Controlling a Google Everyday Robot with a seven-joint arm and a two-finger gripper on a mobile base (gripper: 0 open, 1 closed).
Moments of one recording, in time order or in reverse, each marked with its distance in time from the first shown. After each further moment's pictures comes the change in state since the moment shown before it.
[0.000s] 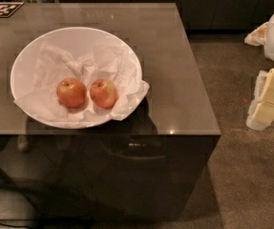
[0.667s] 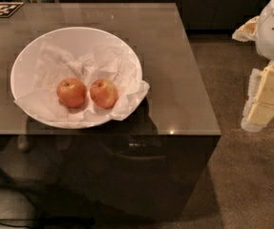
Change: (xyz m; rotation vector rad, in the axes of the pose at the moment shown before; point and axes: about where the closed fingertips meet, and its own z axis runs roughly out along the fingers) arm -0.028 0.015 -0.012 -0.011 -0.033 -0.088
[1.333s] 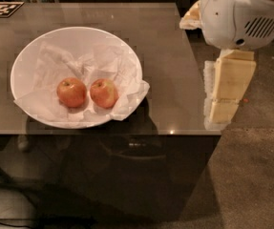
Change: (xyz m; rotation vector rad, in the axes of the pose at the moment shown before) arm -0.086 0.026 -0.016 -0.028 -0.011 -0.227
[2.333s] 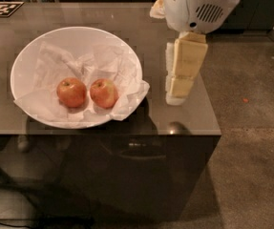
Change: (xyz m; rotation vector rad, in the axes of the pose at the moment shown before) arm -0.040 -0.049 0.021 0.021 -0.095 -0.034
